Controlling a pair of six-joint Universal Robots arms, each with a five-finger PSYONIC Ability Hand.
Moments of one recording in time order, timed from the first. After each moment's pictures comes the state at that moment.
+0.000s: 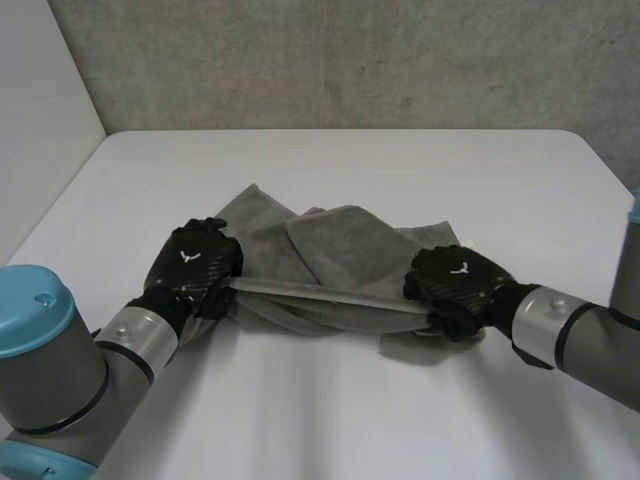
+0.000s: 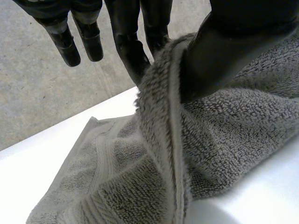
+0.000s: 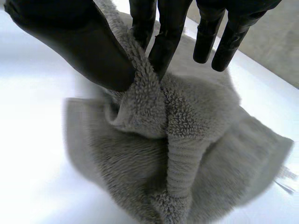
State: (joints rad) left arm 4.32 -1.84 -1.95 3.62 -1.40 3.28; right arm 1.80 -1.23 1.69 0.09 1.01 2.61; left_hand 1.31 1.34 0.22 0.23 1.15; right_hand 1.29 1.24 0.23 0.25 1.11
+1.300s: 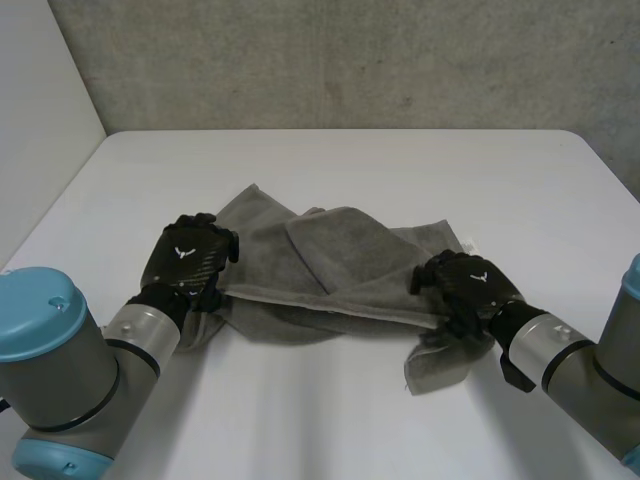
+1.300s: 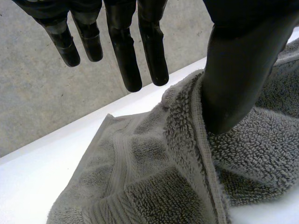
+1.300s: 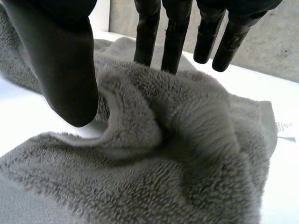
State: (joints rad) left arm 4.30 -1.87 -1.93 3.66 -1.49 3.28; right arm 1.80 -1.22 1.91 -0.32 1.10 3.02; left_hand 0.70 0.70 0.22 0.23 0.50; right_hand 0.66 0.65 0.23 0.25 0.49
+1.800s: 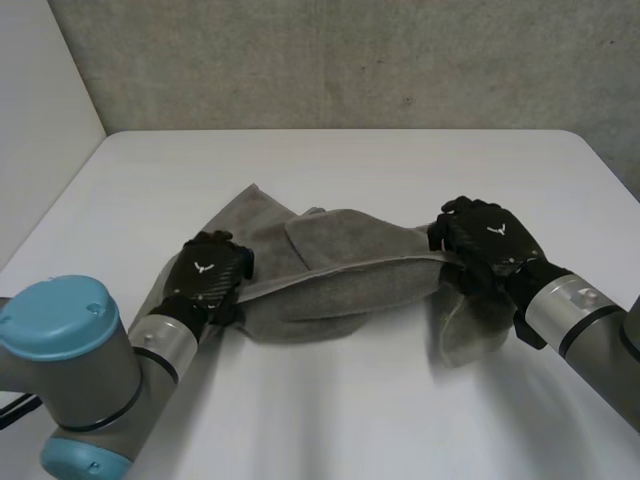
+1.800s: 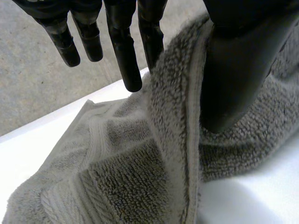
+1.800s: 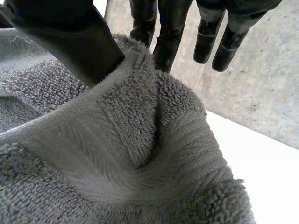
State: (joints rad) left arm 4.26 -1.98 -1.89 3.66 -1.50 3.29; right arm 1.78 -1.35 1.87 -0.35 1.09 3.04; left_hand 0.70 0.70 0.22 0.23 0.51; right_hand 1.29 1.25 0.23 0.25 1.13
